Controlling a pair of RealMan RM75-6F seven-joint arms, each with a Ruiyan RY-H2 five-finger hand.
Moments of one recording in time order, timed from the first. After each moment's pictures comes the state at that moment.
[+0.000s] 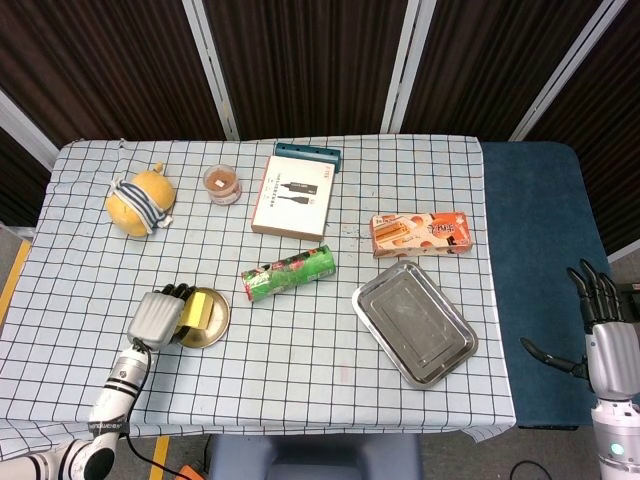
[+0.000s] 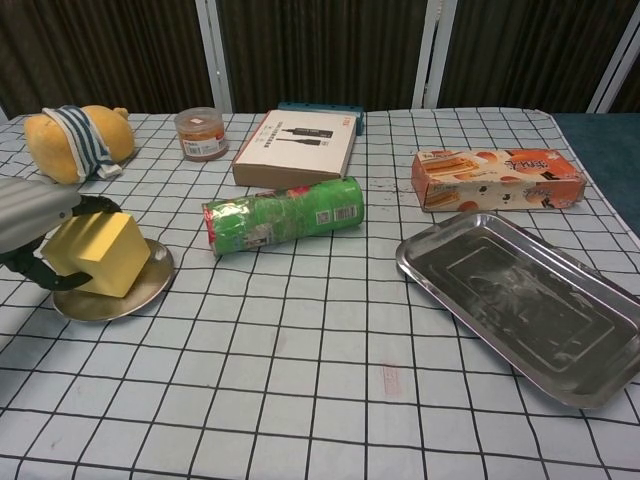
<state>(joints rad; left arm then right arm) -0.51 -1.50 -0.07 -1.45 1.24 1.14 0.52 0.07 -1.21 0.10 -1.55 -1.57 1.70 0.24</state>
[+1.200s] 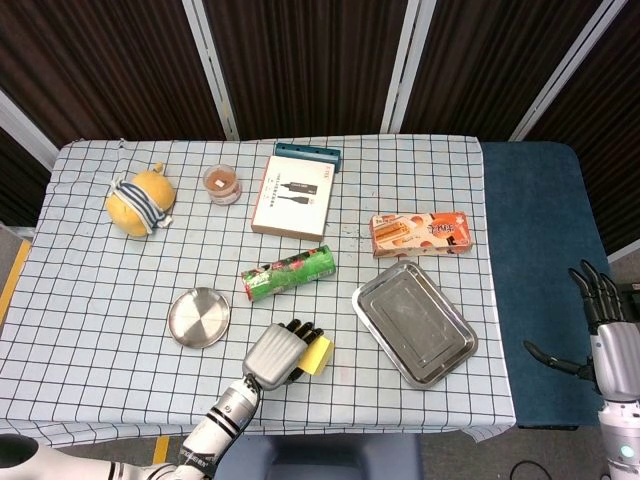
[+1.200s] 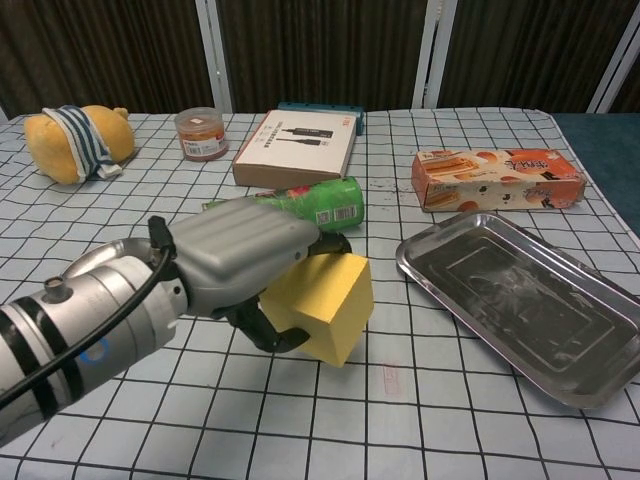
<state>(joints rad) -0.67 -1.78 -0.12 -1.82 1.11 1.11 1.00 0.05 -1.17 0.11 -1.56 -1.59 1.68 0.32</state>
